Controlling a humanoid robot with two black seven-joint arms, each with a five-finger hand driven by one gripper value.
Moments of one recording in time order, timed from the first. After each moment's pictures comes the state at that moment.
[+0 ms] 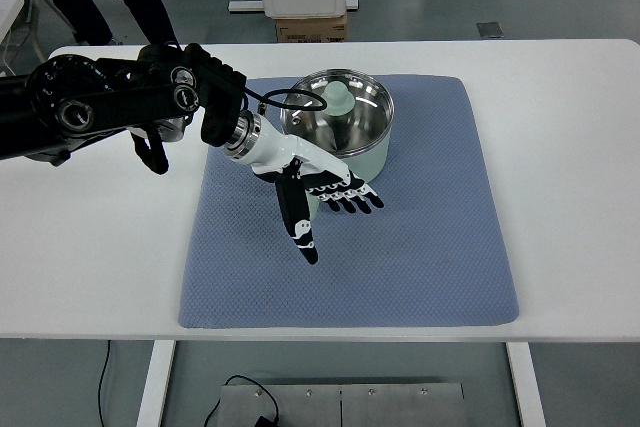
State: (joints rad) left arm -1.55 0.31 0.28 -1.16 0.46 -0.61 0.06; right arm 0.02 0.00 0.70 0.17 0.11 -0.09 -0.05
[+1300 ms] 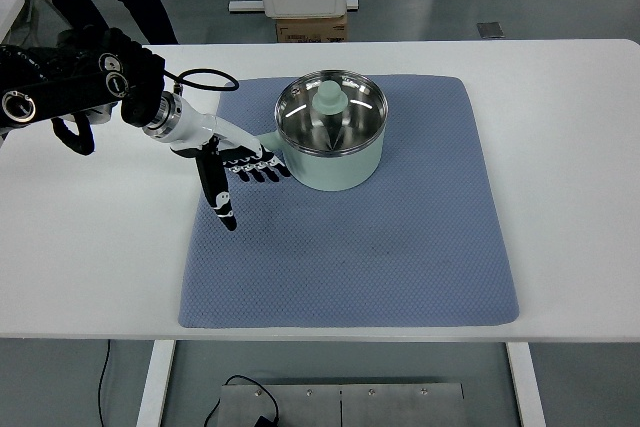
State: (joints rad) left arm -1.57 0.44 0.42 -1.04 0.53 -0.61 0.06; right arm 0.02 0.00 0.70 0.16 0.11 -0.09 -0.05
